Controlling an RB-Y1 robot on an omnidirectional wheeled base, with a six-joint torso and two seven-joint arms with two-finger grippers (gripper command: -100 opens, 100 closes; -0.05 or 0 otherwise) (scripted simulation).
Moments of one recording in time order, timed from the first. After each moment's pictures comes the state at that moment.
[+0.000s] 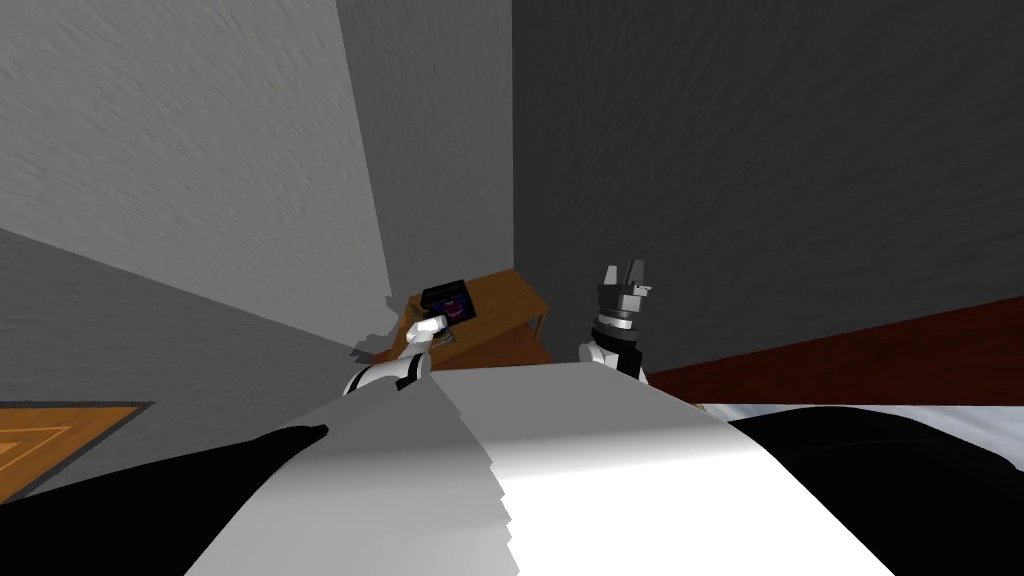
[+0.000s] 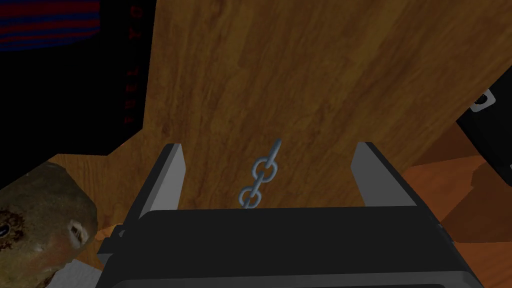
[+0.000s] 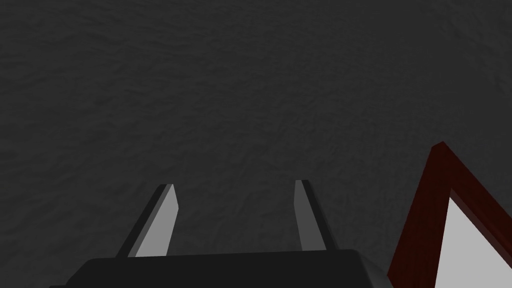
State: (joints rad) left arm -0.44 0.33 0.33 -0.67 0.16 0.92 0.40; right arm 0.49 0.00 -0.05 -2.29 -0.10 -0.61 0.11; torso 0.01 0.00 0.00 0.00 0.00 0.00
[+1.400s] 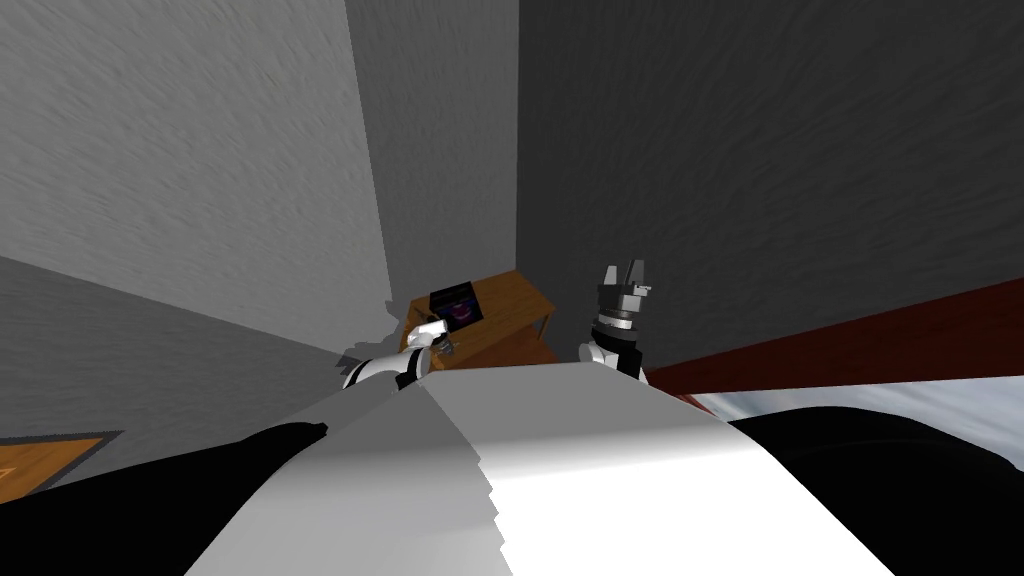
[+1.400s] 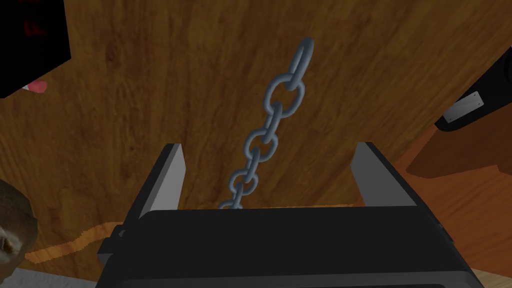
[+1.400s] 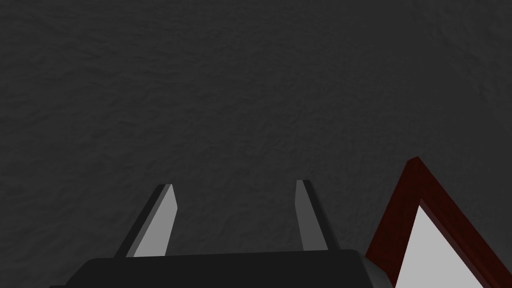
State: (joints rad) left arm -0.49 0.36 0.30 -0.48 0.14 1.01 0.42; right arm 0.49 0.00 -0.05 -2.29 -0.10 -0.61 0.11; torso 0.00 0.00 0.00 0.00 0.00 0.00
